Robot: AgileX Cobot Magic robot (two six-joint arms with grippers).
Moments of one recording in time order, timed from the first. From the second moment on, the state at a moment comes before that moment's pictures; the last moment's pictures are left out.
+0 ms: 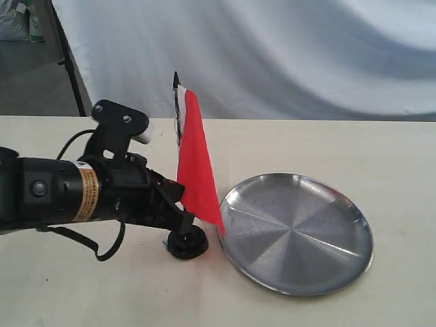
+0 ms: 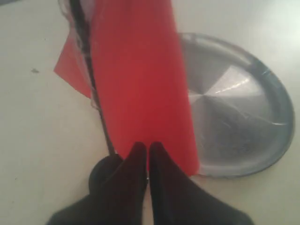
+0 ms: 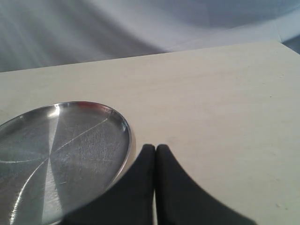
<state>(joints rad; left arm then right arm) -0.51 1.45 -0.72 1.00 -0.11 -1.07 0.03 0.15 0.00 0.11 0.22 -0.01</state>
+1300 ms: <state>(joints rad) -0.51 1.73 -0.88 1.00 -0.05 -0.98 0.03 0.15 0.00 0.11 0.22 -0.01</state>
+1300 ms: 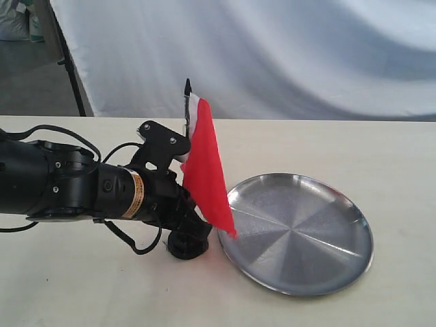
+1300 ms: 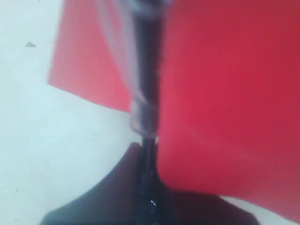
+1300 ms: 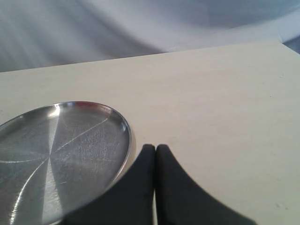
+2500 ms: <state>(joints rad) -0.51 1.63 -0.88 1.01 -0.05 -0.97 0.03 0.15 0.00 0.11 0.22 -0.01</state>
